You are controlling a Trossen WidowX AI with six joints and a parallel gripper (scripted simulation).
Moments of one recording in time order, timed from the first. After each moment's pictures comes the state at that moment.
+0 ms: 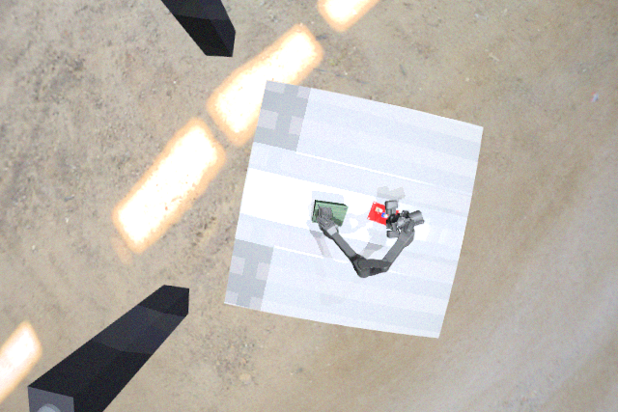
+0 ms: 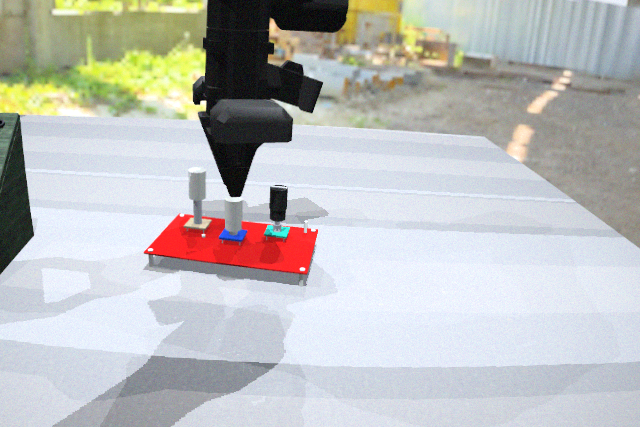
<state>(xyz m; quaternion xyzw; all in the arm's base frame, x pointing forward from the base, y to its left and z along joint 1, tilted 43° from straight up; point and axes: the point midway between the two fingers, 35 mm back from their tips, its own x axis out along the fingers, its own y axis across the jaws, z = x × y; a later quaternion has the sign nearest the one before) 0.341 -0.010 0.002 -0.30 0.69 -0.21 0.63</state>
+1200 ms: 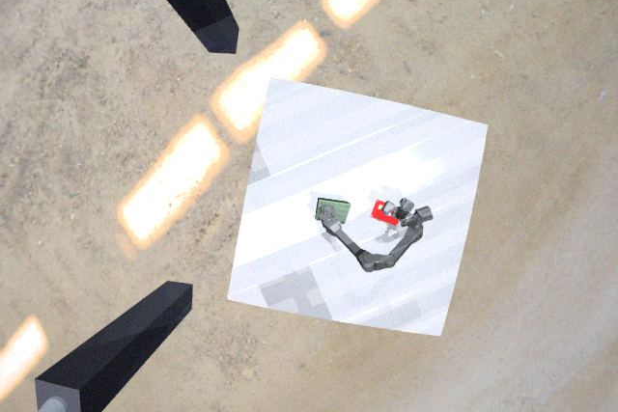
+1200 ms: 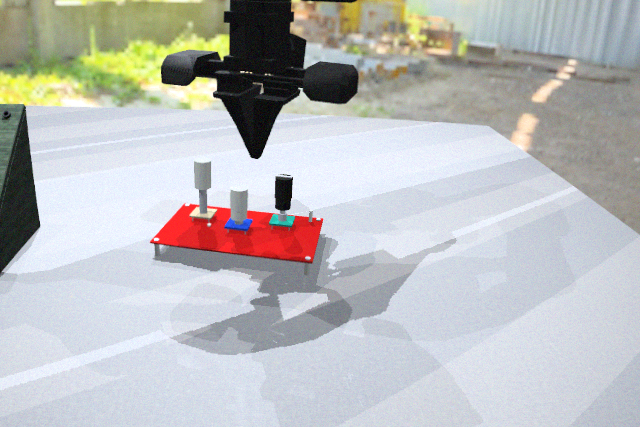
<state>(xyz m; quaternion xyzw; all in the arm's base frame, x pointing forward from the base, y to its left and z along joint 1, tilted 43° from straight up) 0.360 0.015 0.003 -0.56 0.70 0.15 0.43</state>
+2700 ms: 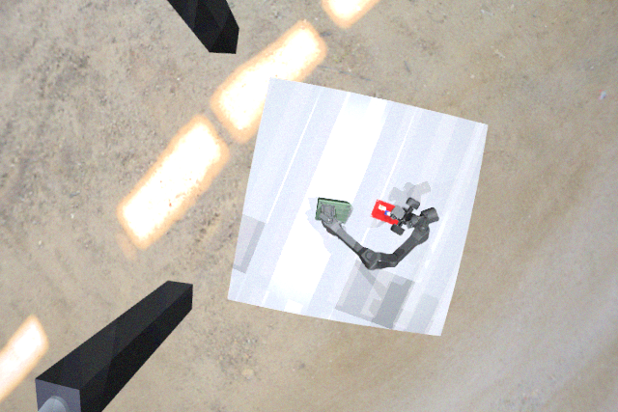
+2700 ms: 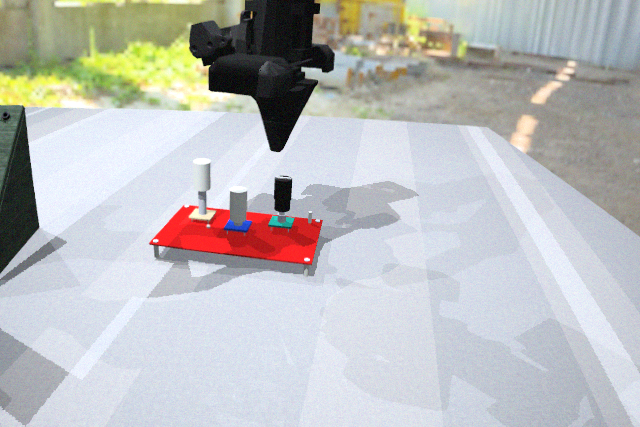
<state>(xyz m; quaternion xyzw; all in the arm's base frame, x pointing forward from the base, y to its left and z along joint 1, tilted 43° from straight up) 0.381 0.017 0.016 -0.69 0.40 0.59 -0.10</state>
